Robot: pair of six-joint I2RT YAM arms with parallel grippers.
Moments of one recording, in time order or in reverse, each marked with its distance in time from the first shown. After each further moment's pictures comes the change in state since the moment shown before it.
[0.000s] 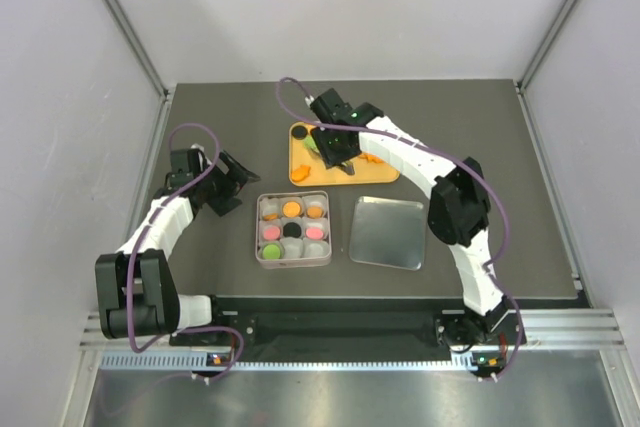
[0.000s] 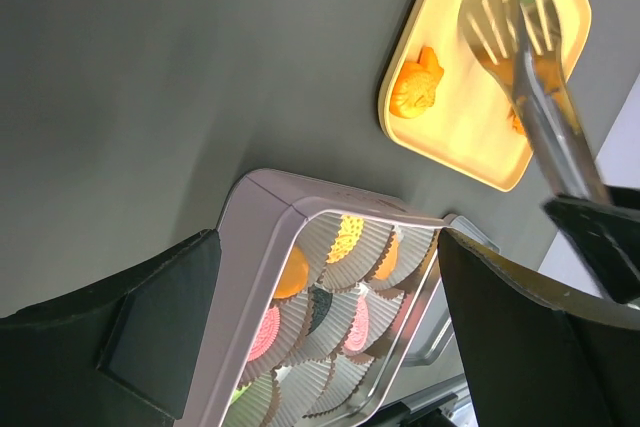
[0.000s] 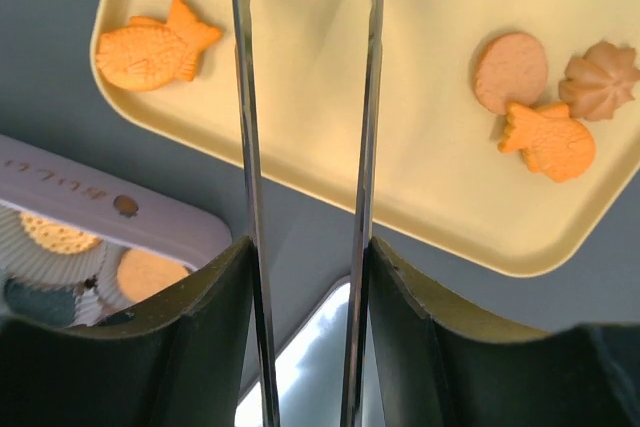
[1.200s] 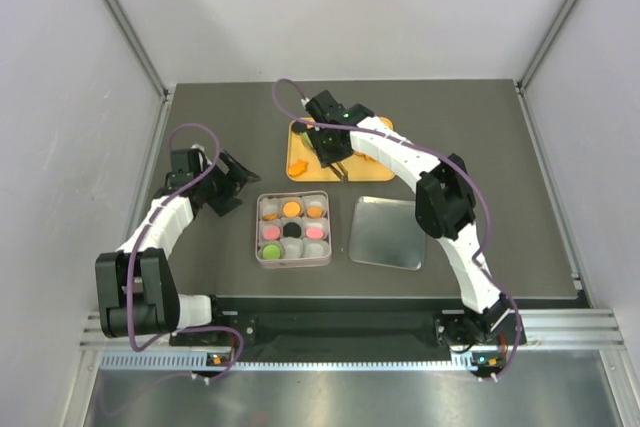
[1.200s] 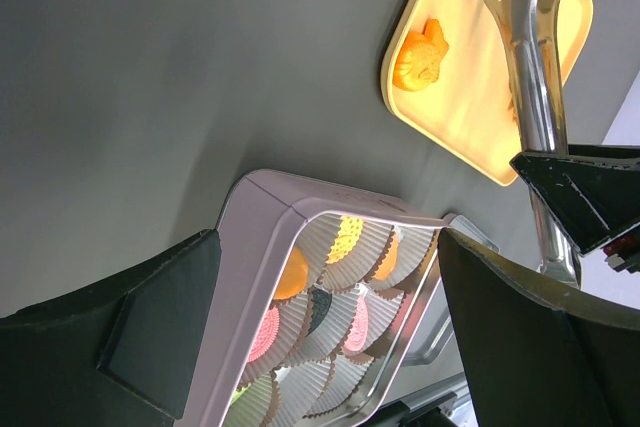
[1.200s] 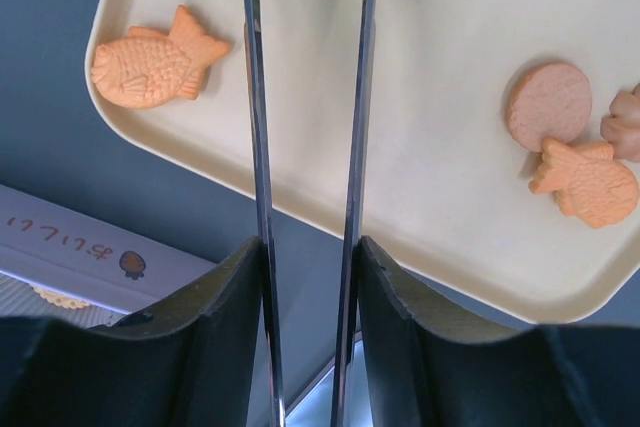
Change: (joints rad) left arm 0.000 0.006 0.000 0.005 0.005 -0.001; right arm -0.016 0.143 0.098 0.021 -0.029 0.012
